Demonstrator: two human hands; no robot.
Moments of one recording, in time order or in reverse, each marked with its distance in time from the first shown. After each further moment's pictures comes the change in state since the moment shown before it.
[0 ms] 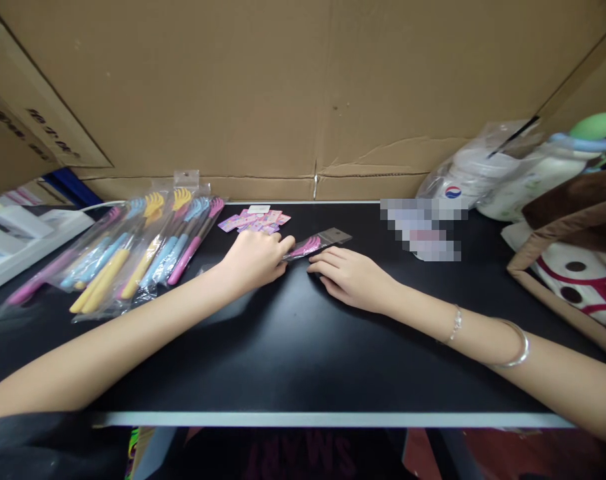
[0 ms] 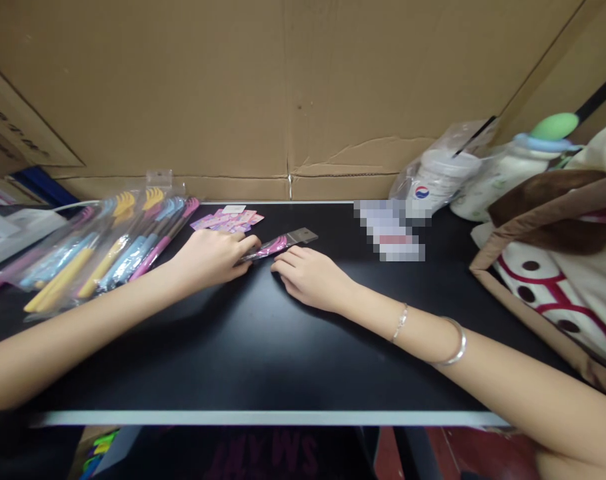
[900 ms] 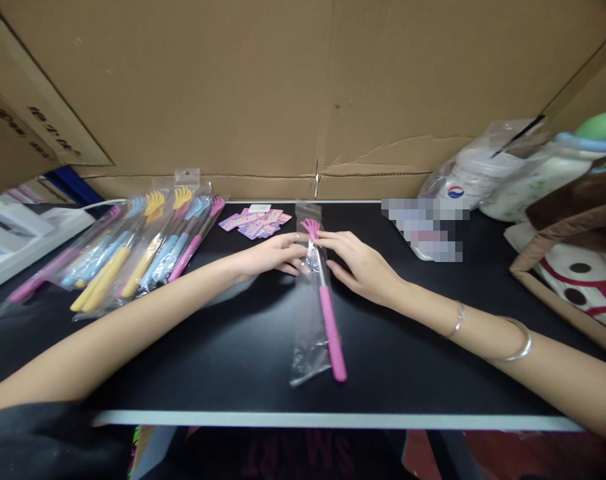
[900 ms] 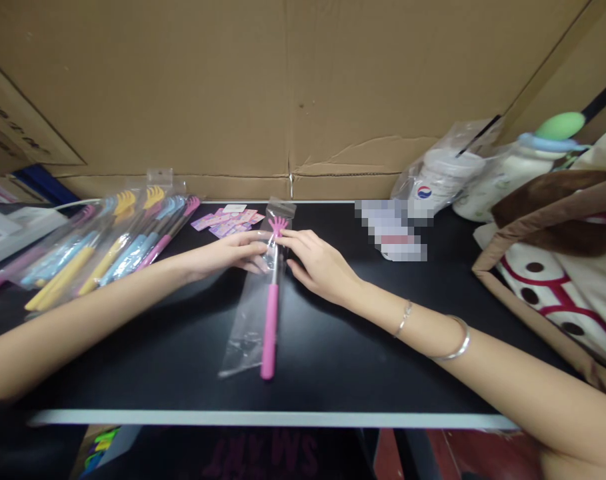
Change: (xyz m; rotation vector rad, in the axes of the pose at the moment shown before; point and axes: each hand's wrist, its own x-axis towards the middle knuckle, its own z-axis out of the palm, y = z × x) left_hand 0.021 -0.005 0.026 -1.773 -0.286 -0.094; right_hand -0.007 0.013 -0.002 0.227 0.128 0.210
